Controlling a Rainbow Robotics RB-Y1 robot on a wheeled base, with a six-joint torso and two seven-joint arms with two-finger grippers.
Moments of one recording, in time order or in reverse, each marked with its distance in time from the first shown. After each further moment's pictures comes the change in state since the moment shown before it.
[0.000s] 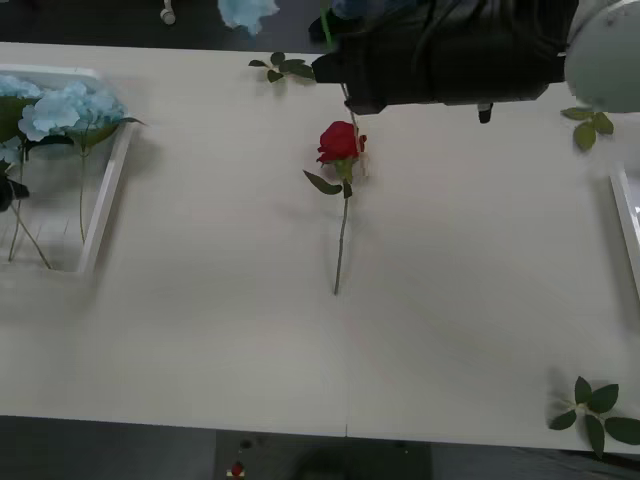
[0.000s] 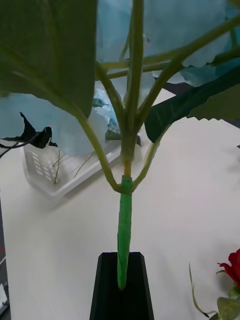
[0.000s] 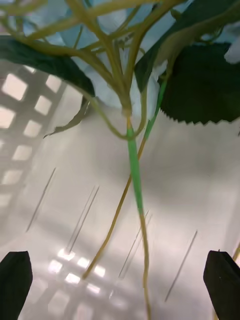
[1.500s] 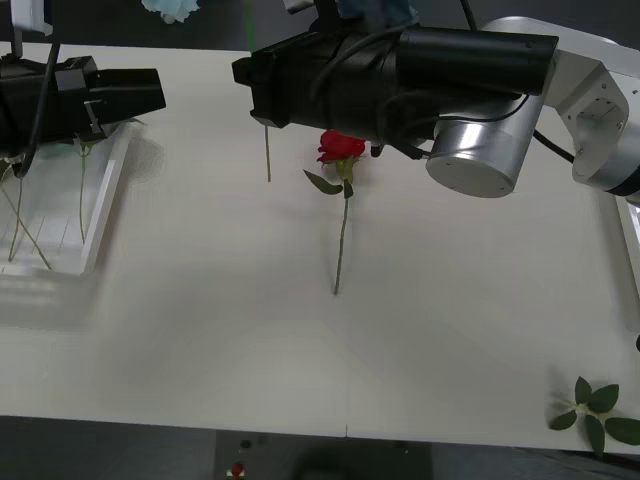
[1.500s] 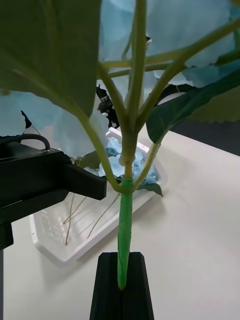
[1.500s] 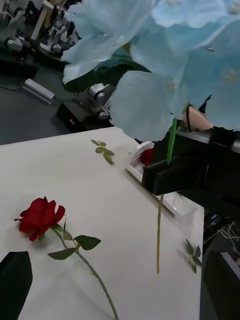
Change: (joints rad) right arm -0.052 0.187 0.222 0.072 0.637 -0.338 -0.603; left arm -0.114 -0.324 0.284 -0.104 1.246 0.270 -1.224
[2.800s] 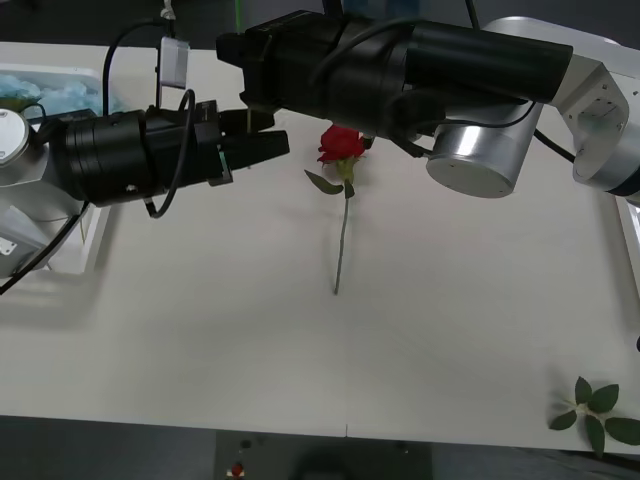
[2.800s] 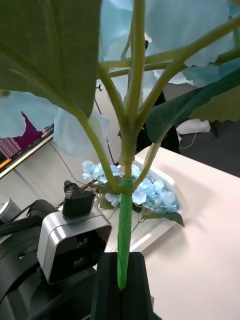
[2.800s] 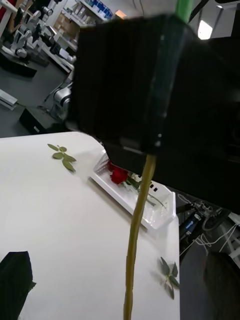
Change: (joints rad) right arm 0.001 -0.002 0.001 0.000 0.026 -0.143 -0.030; left arm 0.000 -0.002 -0.443 -0.110 0.234 -0.366 -0.184
